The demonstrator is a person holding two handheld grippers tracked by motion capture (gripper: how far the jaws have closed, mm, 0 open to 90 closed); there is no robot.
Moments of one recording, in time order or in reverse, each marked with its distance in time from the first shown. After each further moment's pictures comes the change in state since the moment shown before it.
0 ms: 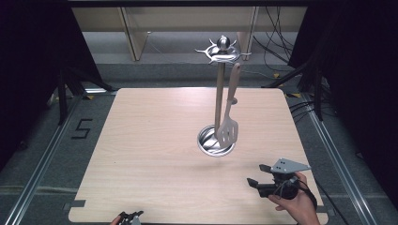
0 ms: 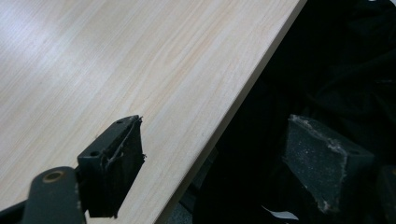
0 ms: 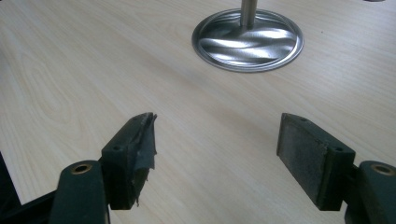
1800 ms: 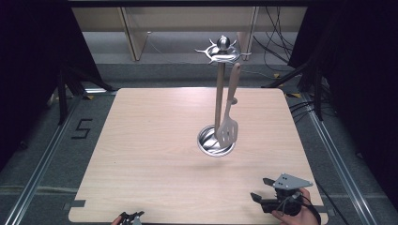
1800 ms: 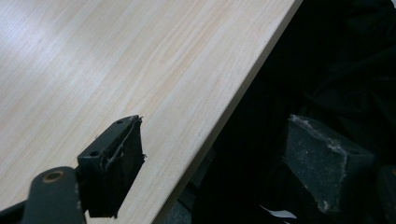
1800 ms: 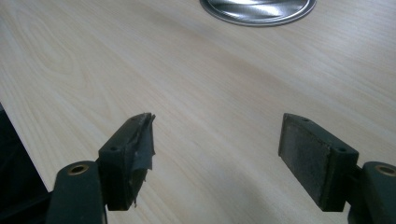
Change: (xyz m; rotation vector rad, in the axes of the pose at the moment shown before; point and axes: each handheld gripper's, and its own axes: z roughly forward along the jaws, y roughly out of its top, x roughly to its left) left arm -0.002 0.000 0.001 0.007 0.014 0.007; right arm 0.011 -0.037 -0.006 0.056 -0.007 -0.024
